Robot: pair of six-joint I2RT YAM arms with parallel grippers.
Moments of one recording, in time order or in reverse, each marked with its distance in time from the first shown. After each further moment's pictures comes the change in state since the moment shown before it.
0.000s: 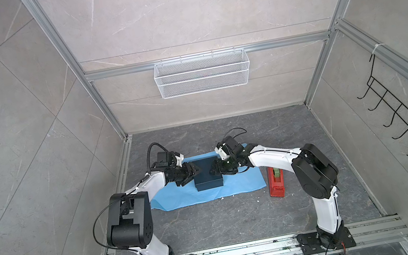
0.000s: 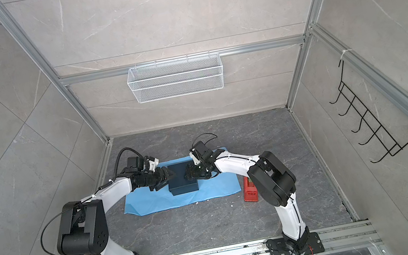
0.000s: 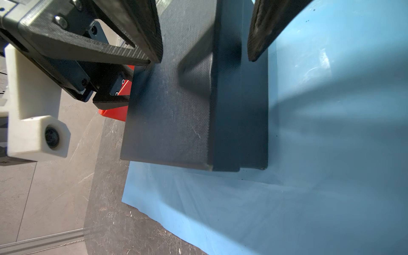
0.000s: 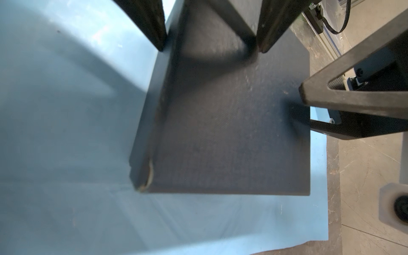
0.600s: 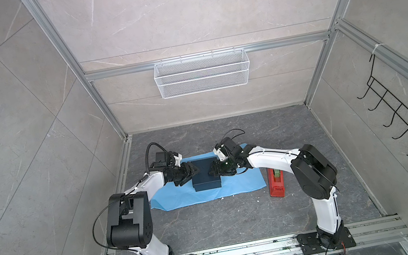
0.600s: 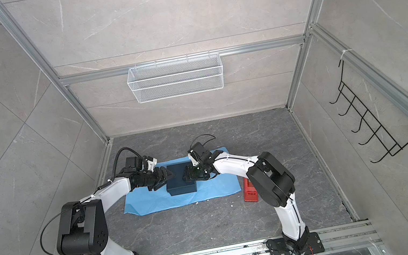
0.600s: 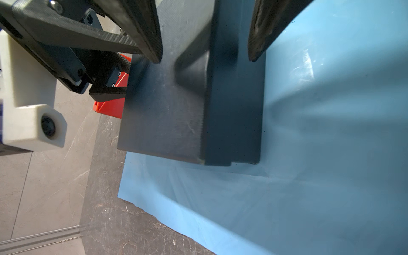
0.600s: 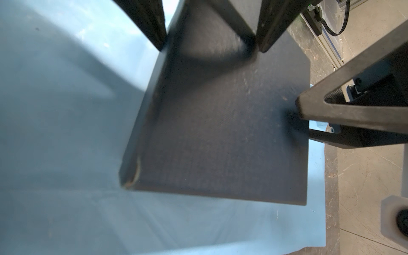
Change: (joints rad) left arm 0.018 0.000 0.003 -0.005 -0.016 0.018; right arm 0.016 0.018 0.021 0.002 0.004 0.003
